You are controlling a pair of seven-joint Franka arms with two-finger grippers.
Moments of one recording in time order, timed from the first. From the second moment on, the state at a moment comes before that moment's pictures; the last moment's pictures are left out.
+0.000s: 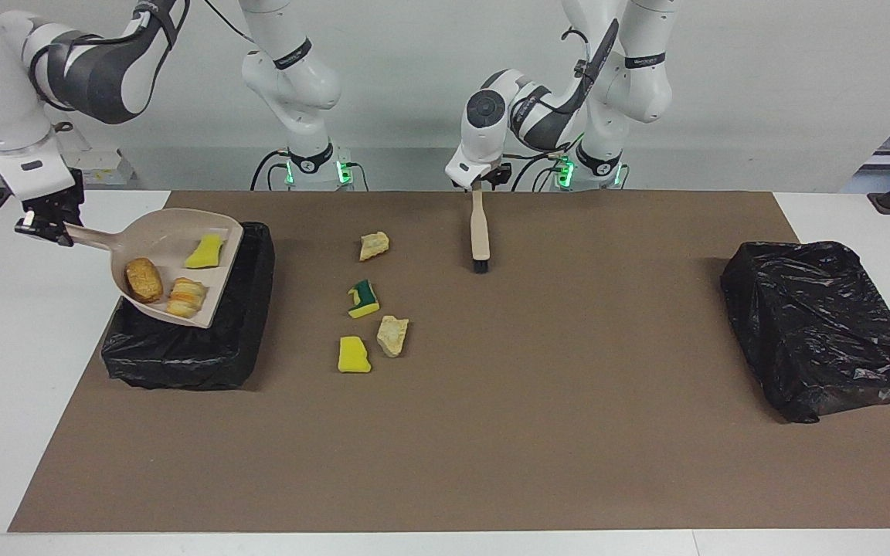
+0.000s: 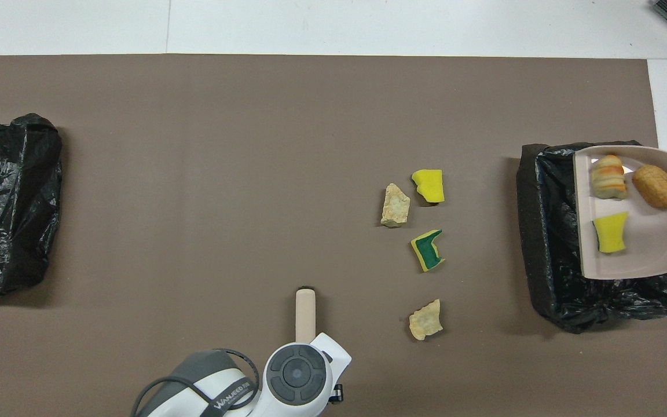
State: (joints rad) left arm -0.96 -0.10 0.01 -2.38 -0.30 2.02 -0.78; right arm -0.41 0.03 0.07 -1.72 -0.33 1.83 -1.79
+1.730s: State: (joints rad) left arm -0.24 -0.01 0.02 -1.65 -0.04 1.69 0.05; right arm -0.15 -0.01 0.10 -1.87 -1.06 1.76 -1.54
